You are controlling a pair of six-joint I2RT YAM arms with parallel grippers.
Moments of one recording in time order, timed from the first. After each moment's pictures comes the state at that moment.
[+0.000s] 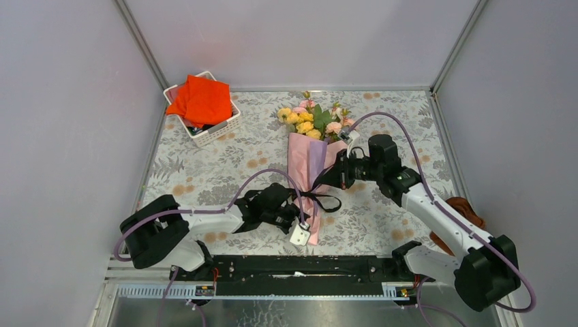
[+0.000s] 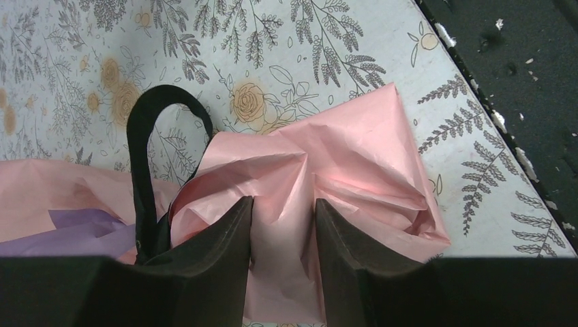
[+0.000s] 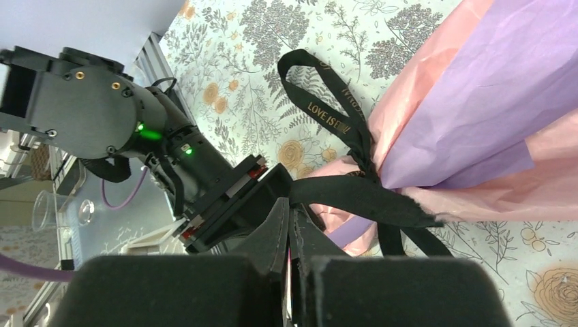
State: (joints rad) left arm -0.98 1.42 0.51 0.22 0.56 1.03; right arm 0.46 1.12 0.75 -0.15 -0.72 0.30
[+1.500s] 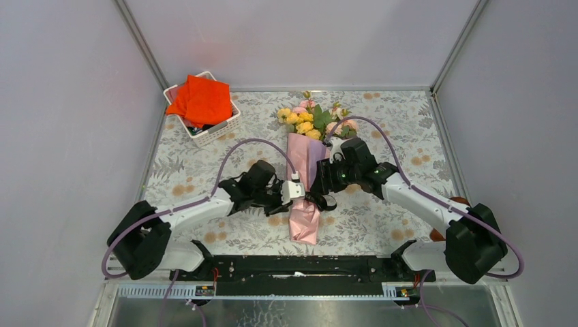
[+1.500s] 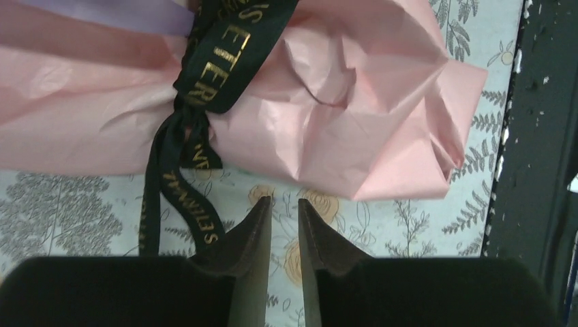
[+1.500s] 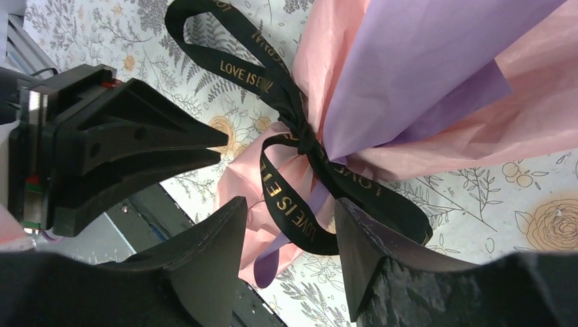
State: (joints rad) left arm -0.74 1.30 0.67 -0.22 0.49 0.54; right arm 0.61 1.30 0.83 -0.31 -0.39 0.35
